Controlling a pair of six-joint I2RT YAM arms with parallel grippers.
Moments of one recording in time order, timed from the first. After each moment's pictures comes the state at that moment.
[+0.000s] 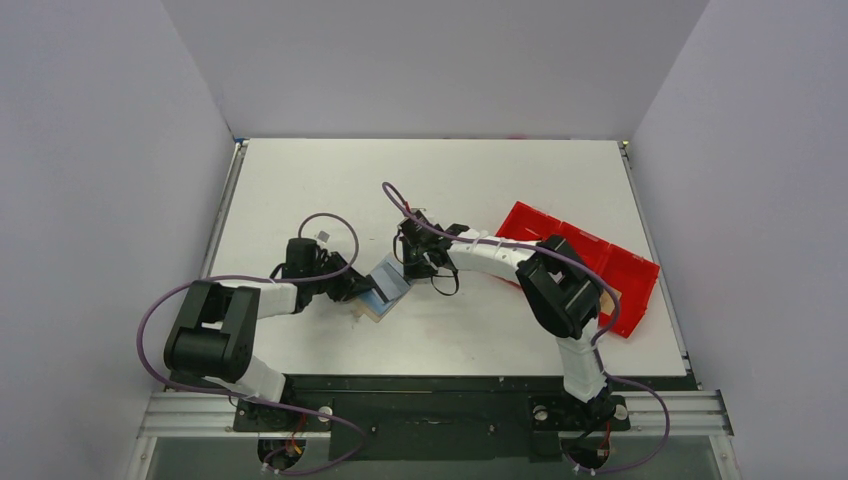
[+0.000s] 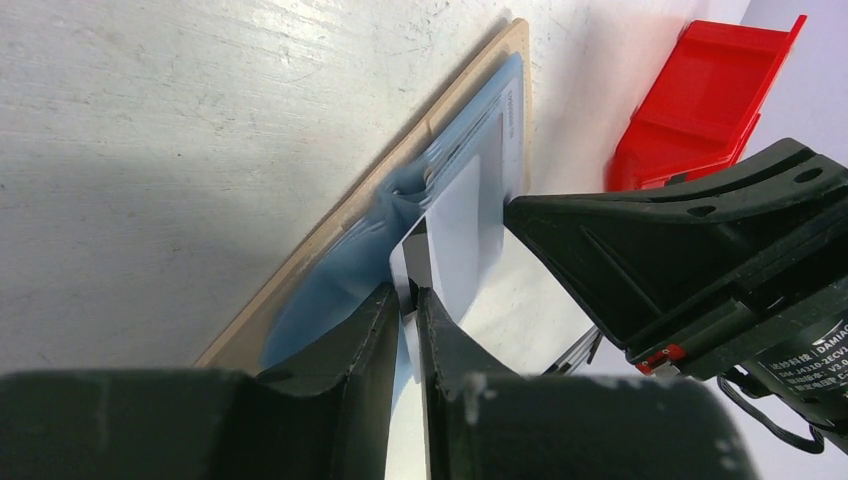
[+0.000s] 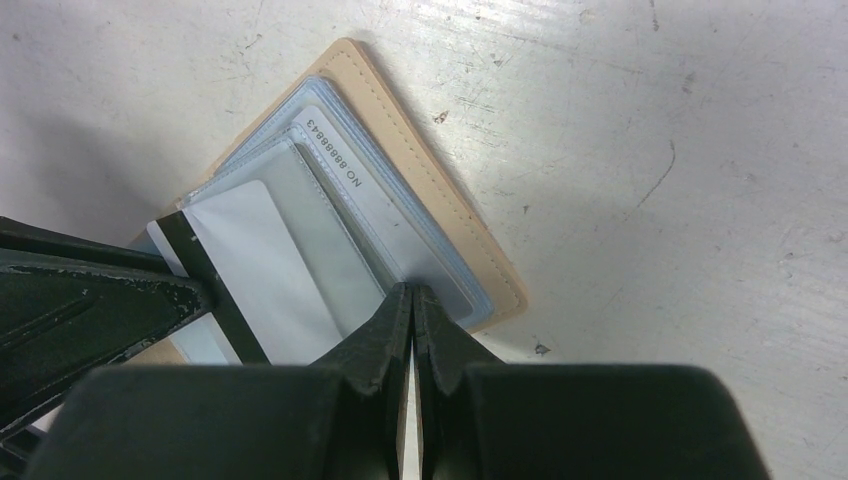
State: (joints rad) left arm -0.17 1.54 0.49 0.25 0.52 -0.94; right arm 0.81 2.04 1.39 -0.37 0.01 0.64
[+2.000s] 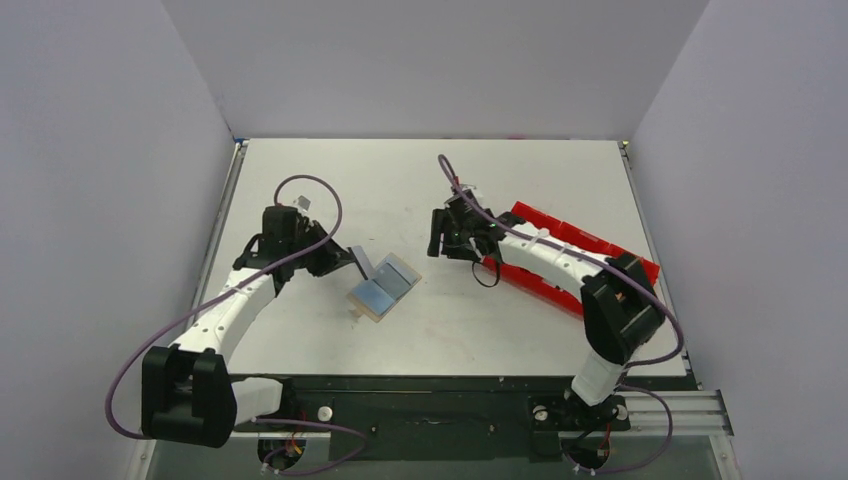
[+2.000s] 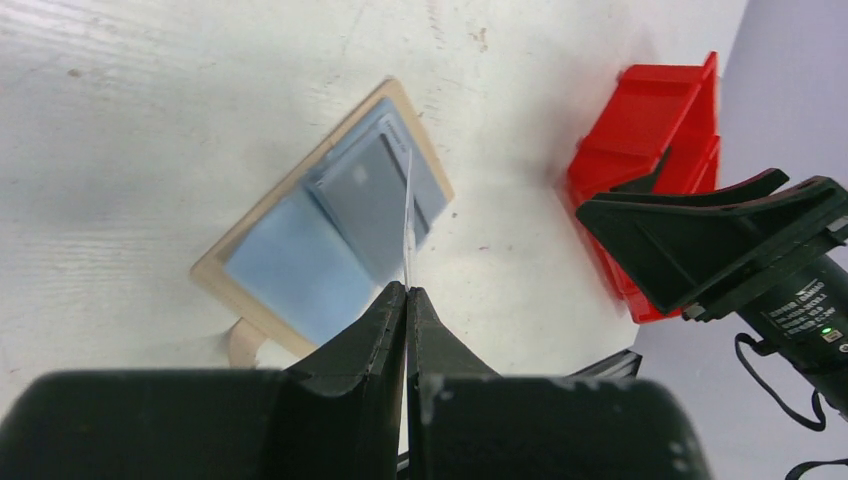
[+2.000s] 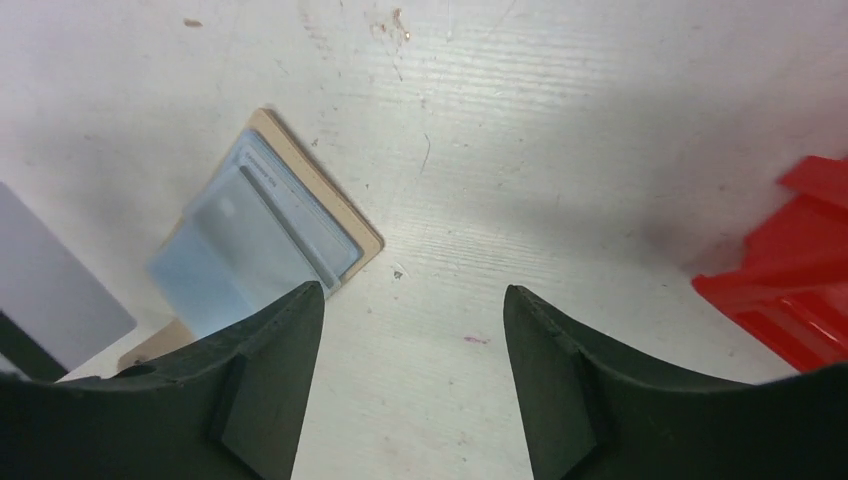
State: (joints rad) left arm -0.15 1.23 0.78 -0.34 0.35 -0.78; right arm 0.68 1.77 1.26 -0.44 0.07 0.64
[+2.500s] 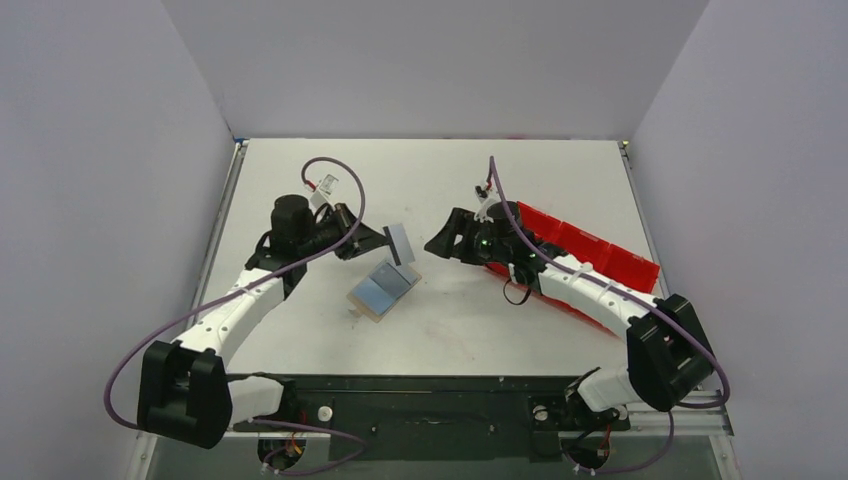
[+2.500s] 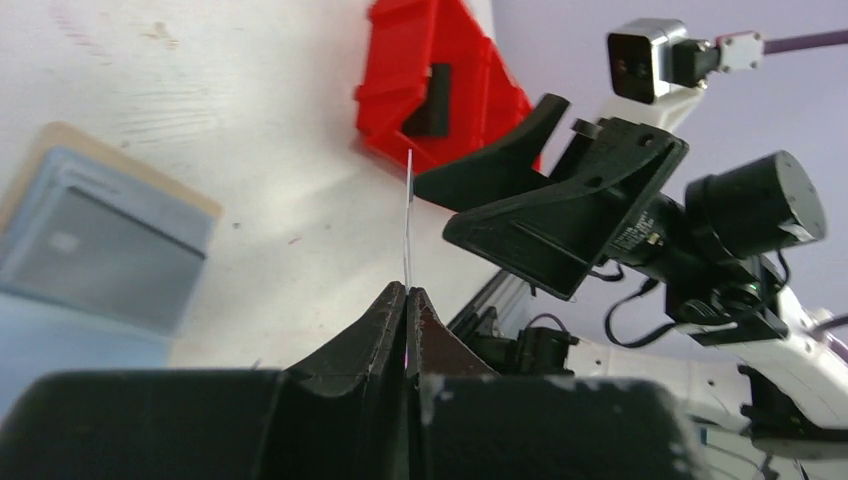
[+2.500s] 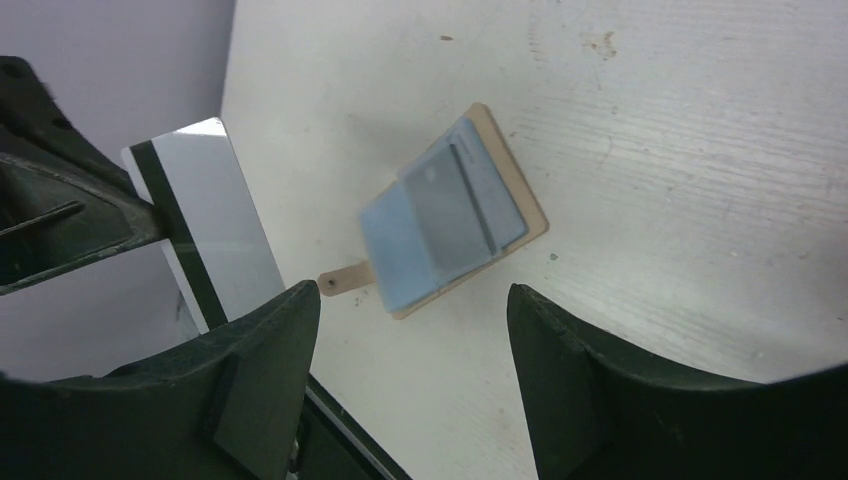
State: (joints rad) left arm -0.24 1.22 0.78 0.00 0.64 -0.88; right arm 0.59 1.43 0.91 -0.03 -0.23 0.73
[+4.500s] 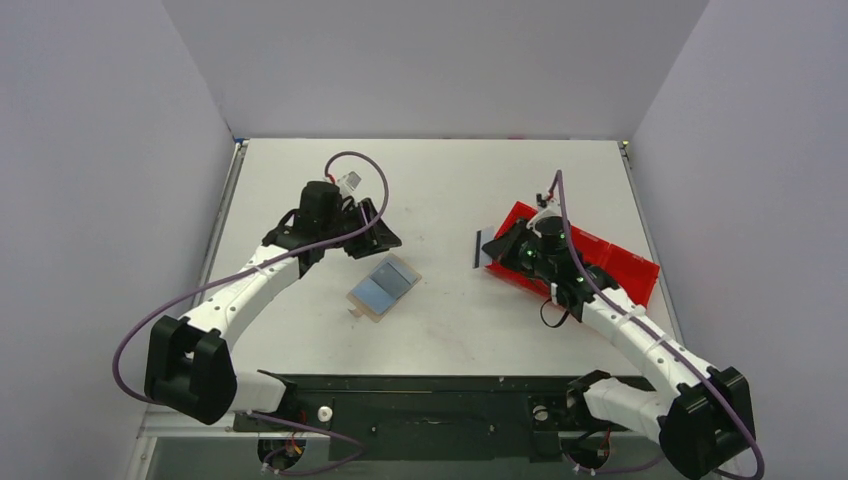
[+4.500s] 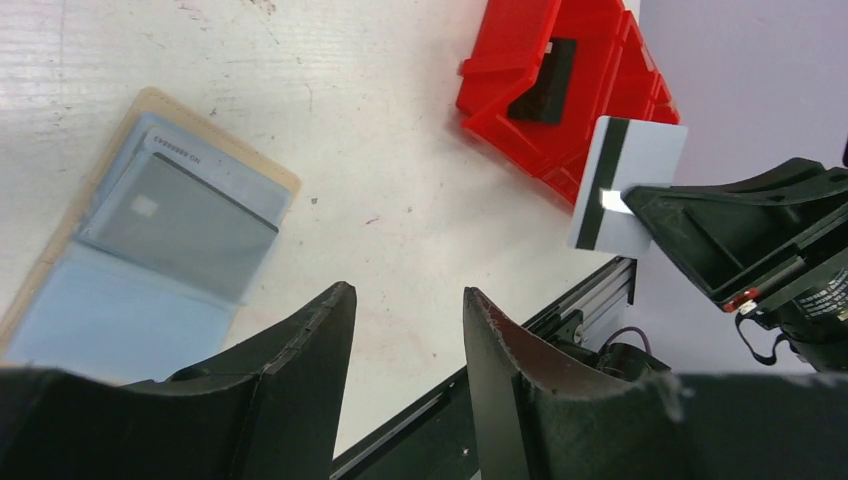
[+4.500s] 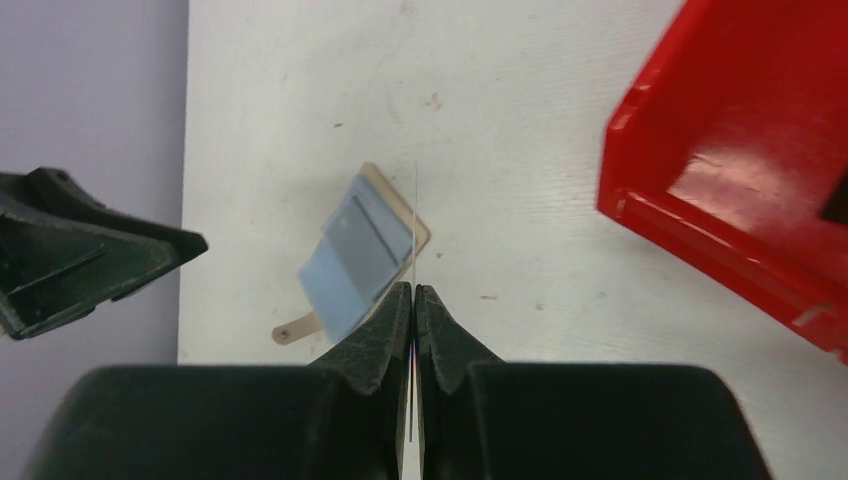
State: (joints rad) left arm -0.39 1.35 0.99 -0.30 0.42 -0.76; right arm 0.46 1.10 0.73 -0.12 -0.12 0.79
